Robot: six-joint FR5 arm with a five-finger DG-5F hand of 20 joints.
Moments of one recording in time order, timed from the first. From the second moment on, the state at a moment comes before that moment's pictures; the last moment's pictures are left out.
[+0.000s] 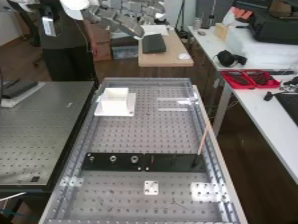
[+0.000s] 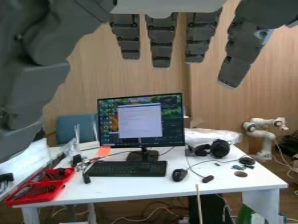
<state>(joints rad) 1.50 -1.50 -1.74 -3.06 -1.63 -0.70</state>
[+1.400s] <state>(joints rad) 1.35 -1.51 -2.27 -2.63 -1.60 -0.76</state>
